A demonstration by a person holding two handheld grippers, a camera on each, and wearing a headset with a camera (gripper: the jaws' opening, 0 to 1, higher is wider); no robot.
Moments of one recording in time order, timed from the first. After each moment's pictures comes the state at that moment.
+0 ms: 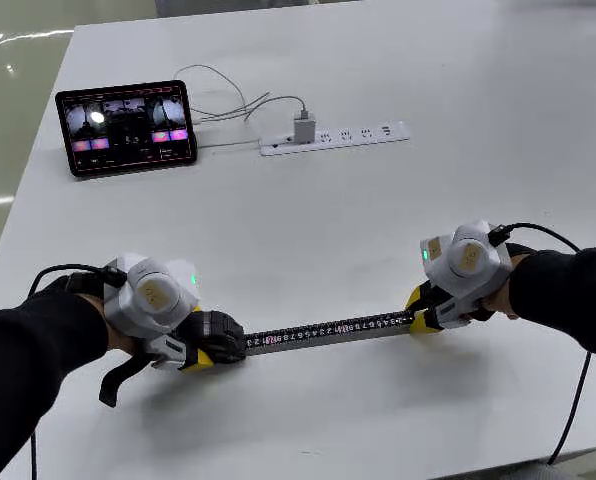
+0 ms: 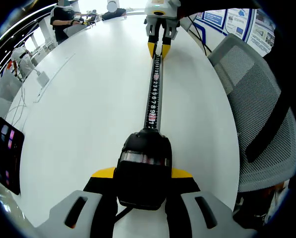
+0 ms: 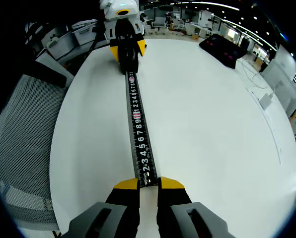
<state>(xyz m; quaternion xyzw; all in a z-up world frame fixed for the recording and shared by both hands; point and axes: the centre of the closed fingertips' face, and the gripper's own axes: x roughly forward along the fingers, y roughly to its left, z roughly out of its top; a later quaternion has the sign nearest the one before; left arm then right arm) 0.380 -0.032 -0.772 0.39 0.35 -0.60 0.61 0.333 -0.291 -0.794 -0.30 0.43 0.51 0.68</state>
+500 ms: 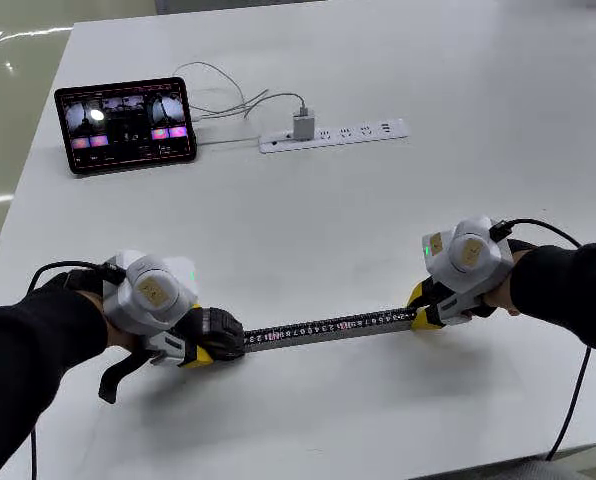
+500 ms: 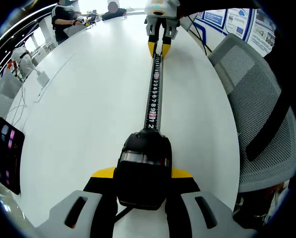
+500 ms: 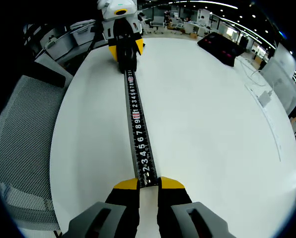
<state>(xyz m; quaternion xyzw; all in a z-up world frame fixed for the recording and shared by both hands) 0.380 -0.032 -0.773 0.39 0.35 -0.59 0.61 0.333 -0.293 -0.794 -0.30 0.44 0.50 0.68</state>
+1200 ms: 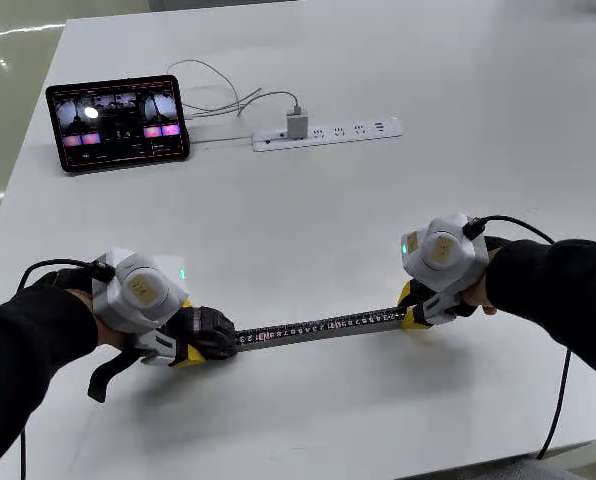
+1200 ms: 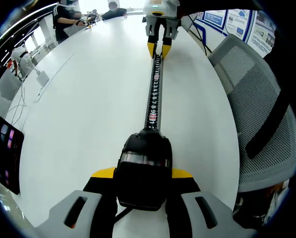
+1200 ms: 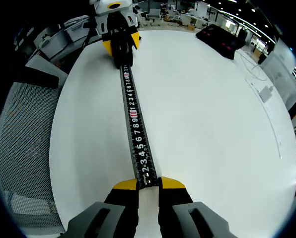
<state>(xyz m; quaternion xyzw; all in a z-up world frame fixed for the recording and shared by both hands) 0.380 -0.033 -0.772 0.38 0.36 -0.60 0.61 0.334 -0.292 -0.796 -0.31 0.47 0.48 0.67</state>
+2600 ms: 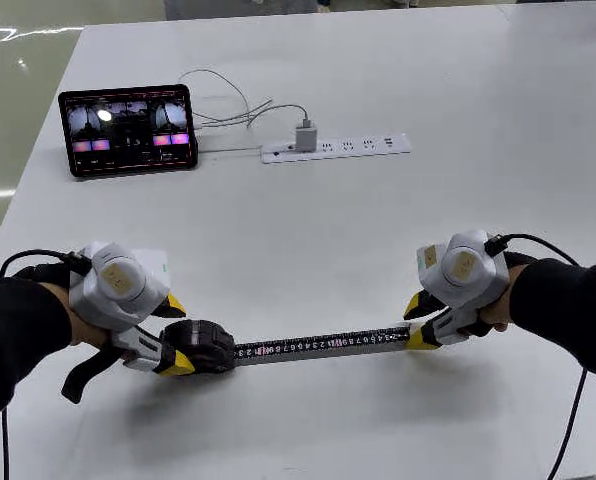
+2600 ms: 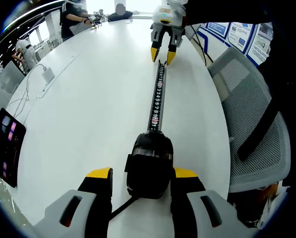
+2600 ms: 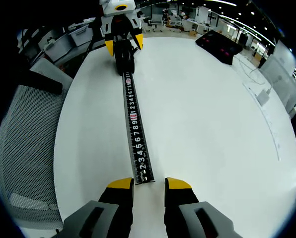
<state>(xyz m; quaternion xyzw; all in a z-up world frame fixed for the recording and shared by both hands) 0.384 -0.021 -0.748 0.35 0.37 -0.60 0.62 0.335 -0.298 -0.780 -0.30 0.45 0.50 0.68</state>
